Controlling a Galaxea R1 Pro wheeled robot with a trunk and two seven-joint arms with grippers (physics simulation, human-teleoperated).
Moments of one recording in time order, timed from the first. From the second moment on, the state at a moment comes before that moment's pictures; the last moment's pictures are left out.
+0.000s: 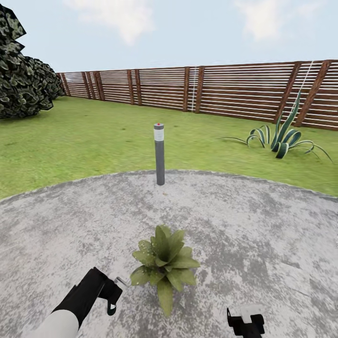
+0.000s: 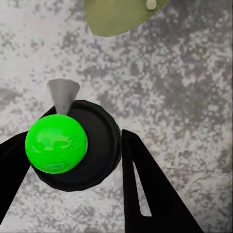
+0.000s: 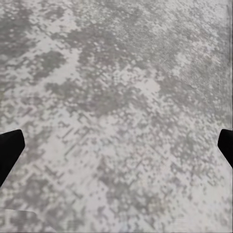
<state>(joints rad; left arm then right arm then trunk) -0.56 0.00 0.09 -0.63 -0.74 0.57 -0.60 -0.37 0.00 -0.36 -0.24 0.51 -0.44 -0.16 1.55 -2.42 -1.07</state>
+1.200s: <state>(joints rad) -0.56 0.01 0.10 -0.63 -0.74 0.57 -0.60 -0.37 0.00 -0.36 -0.24 0.52 -0.44 -0.16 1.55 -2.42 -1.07</state>
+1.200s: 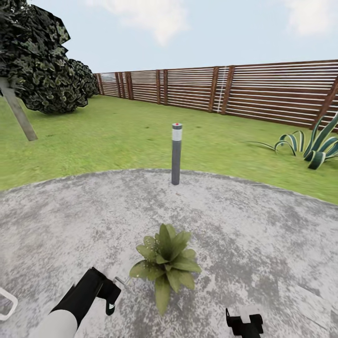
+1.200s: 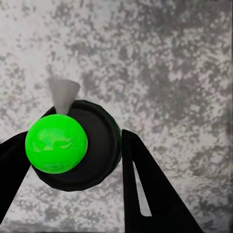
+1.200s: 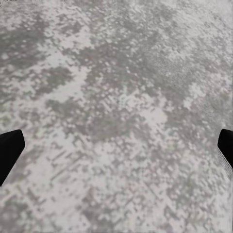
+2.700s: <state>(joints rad) -0.62 0.04 0.12 -0.49 -0.56 0.56 -0.36 -0.37 0.00 -0.36 -0.24 0.52 -0.44 -0.16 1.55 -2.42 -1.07</state>
